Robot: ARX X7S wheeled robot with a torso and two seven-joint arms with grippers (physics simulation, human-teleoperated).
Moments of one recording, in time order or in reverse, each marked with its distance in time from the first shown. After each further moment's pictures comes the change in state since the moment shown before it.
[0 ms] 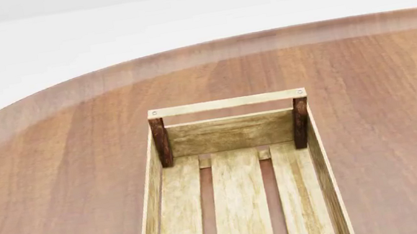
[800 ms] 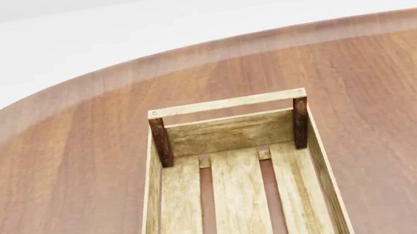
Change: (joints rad) left arm -0.005 -0.008 0.007 -0.002 -0.002 -0.003 -0.013; right arm -0.179 -0.012 -0.001 -0.360 0.046 -0.020 0.018
